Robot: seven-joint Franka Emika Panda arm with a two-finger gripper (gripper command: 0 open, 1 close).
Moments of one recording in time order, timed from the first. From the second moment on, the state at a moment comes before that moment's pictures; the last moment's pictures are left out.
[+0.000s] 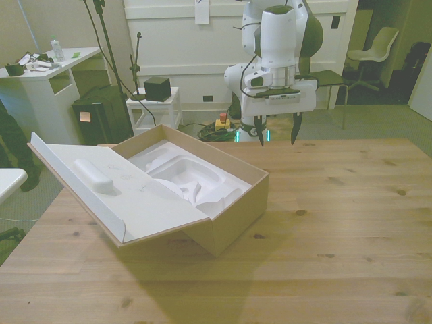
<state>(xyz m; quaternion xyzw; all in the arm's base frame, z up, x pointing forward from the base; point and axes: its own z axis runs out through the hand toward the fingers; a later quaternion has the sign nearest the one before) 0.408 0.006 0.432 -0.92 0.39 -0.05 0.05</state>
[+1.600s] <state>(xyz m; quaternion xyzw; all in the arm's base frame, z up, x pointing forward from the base) 0.475 -0.378 0.616 -0.71 0.65 -0.26 0.12</state>
